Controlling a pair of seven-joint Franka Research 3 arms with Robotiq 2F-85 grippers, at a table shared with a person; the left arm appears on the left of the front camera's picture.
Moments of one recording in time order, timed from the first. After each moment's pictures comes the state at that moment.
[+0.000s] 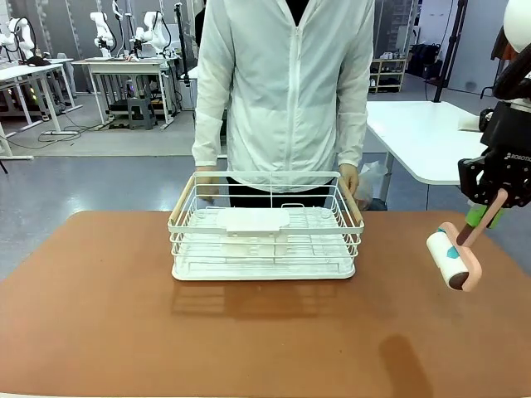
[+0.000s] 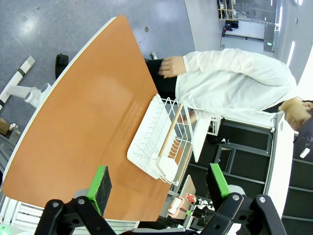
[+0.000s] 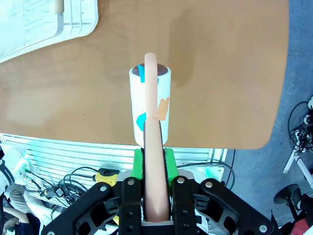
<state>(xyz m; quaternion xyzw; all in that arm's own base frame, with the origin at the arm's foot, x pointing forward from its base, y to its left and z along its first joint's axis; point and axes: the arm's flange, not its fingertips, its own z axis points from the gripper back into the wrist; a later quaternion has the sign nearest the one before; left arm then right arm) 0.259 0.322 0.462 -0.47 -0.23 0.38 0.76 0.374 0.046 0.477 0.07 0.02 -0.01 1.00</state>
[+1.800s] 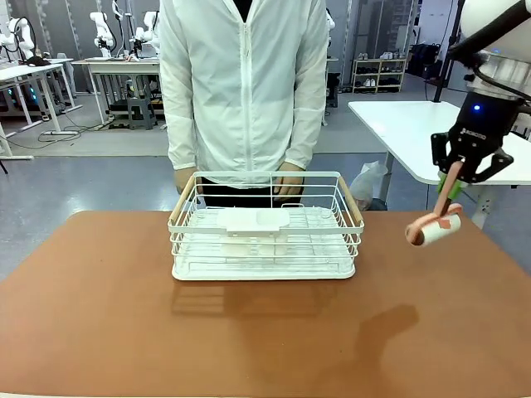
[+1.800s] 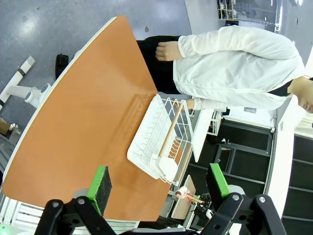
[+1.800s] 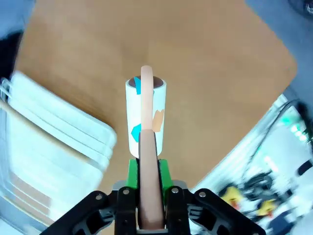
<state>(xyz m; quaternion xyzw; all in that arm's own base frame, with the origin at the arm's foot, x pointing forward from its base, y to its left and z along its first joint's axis) 0.259 0.322 0.462 -0.47 -0.23 0.38 0.76 0.461 0.057 0.486 0.08 0.01 -0.52 0.85</state>
